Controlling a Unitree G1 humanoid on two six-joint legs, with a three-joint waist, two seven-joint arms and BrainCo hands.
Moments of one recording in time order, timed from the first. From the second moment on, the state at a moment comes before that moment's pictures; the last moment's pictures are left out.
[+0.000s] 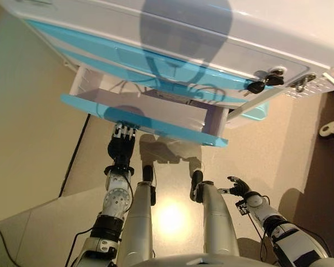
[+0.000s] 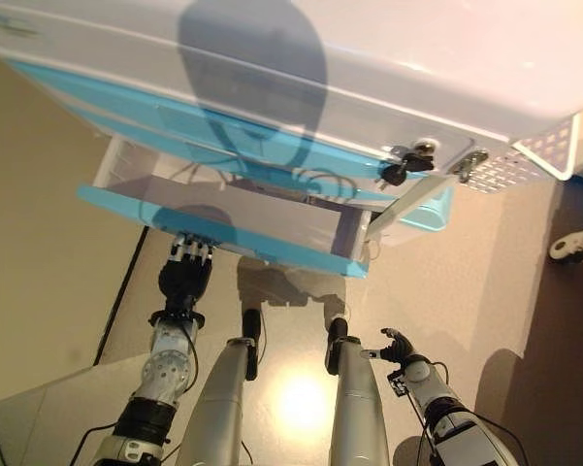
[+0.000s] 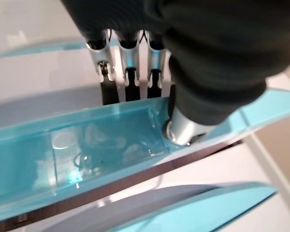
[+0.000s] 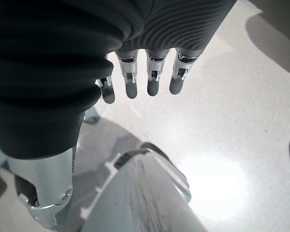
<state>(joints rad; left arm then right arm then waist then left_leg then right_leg) -0.12 0.12 -0.09 0.23 -1.35 -0.22 -0.10 -0.32 -0.35 0.32 1.14 0.00 -0.06 -0.05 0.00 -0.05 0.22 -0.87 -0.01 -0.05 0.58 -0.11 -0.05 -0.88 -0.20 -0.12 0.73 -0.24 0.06</state>
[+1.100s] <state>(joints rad) 0.02 0.20 0.23 1.04 -1.37 -0.12 -0.02 -0.31 -0.37 0.28 1.14 -0.01 -0.04 -0.08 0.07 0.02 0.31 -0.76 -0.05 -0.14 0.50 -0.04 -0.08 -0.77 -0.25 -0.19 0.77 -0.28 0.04</state>
